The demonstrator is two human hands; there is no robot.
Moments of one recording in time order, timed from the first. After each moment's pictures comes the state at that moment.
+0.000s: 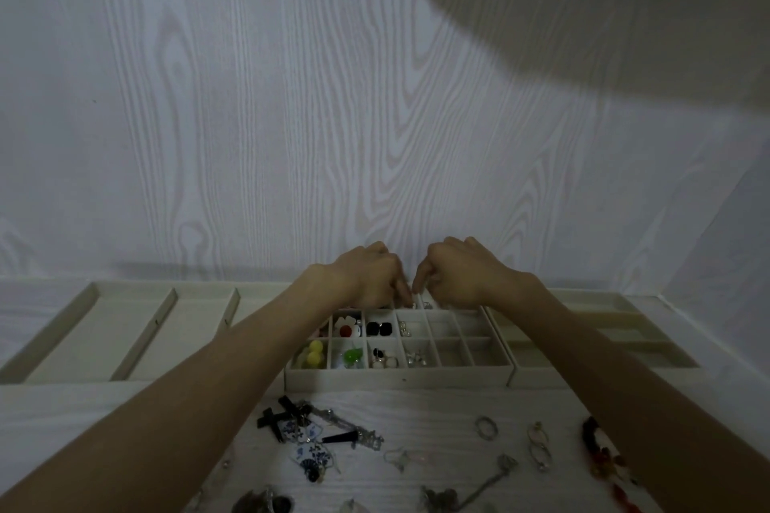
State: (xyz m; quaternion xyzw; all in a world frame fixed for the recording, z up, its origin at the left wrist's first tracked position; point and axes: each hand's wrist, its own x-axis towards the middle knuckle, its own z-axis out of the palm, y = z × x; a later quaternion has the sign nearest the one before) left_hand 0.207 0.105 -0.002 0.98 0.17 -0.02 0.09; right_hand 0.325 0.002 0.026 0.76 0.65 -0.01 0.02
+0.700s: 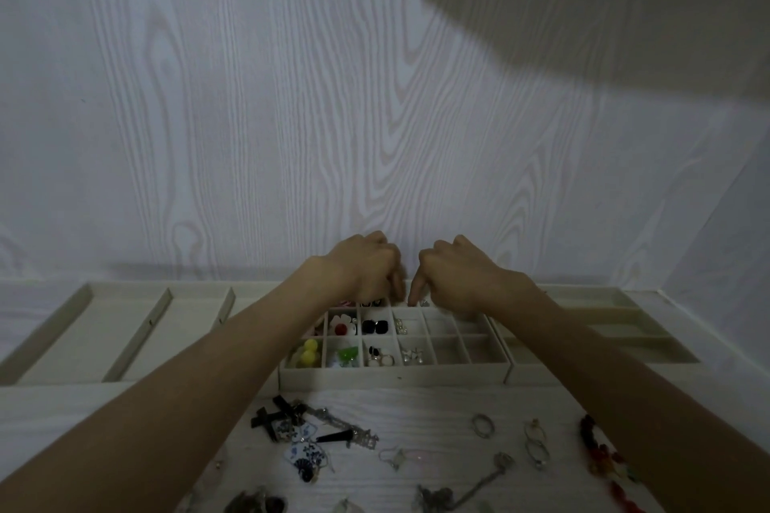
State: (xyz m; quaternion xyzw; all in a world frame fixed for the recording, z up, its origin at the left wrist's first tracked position) left_hand 0.208 0.103 0.007 0.99 0.16 -0.01 0.03; right_hand 0.321 -0.001 0.022 0.72 0.69 0.04 0.12
